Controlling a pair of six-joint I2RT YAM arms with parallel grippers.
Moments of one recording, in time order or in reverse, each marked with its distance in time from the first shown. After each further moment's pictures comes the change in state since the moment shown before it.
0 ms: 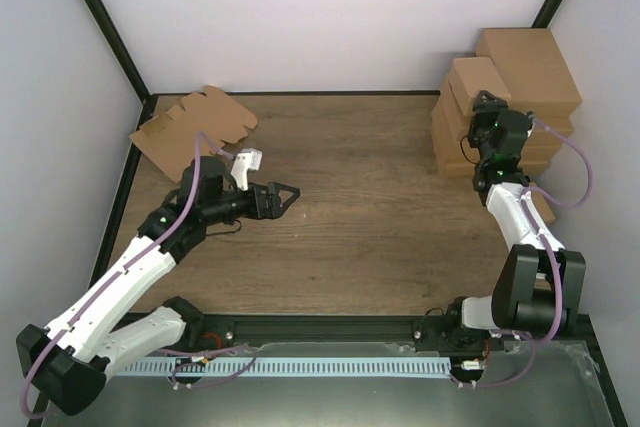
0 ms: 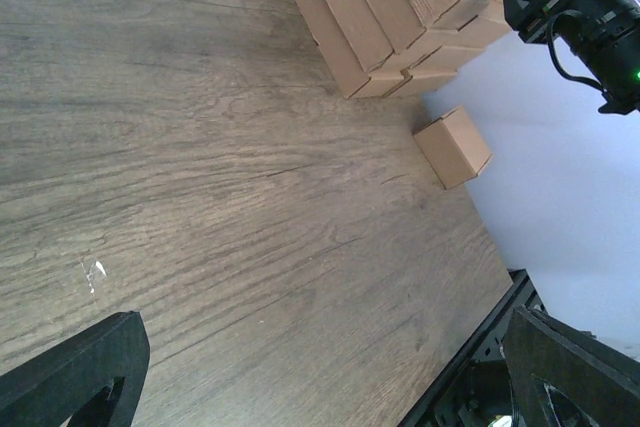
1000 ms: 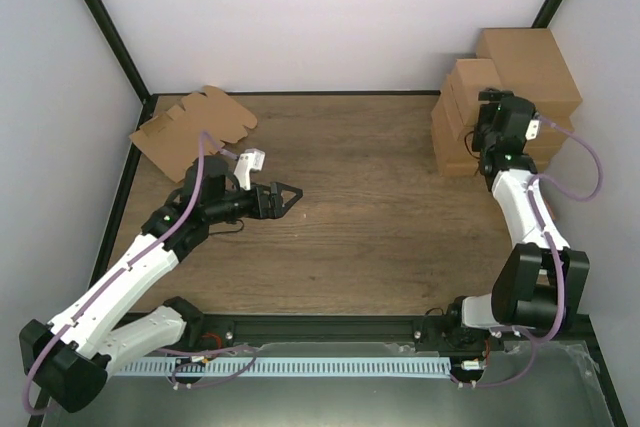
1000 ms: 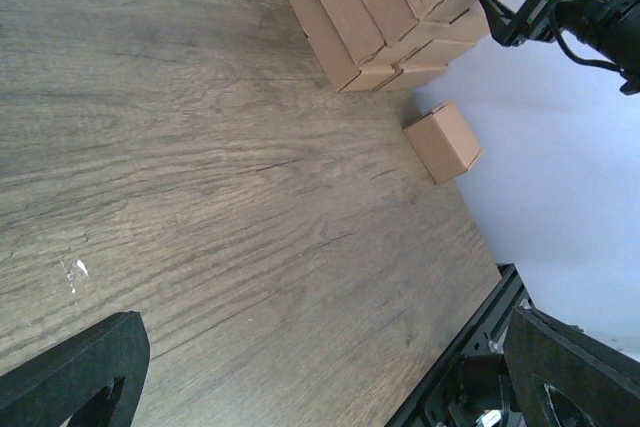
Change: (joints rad) left arm 0.000 0.023 -0.014 0.033 0.032 -0.016; right arm -0.005 0.028 0.134 -0.291 0.079 0.002
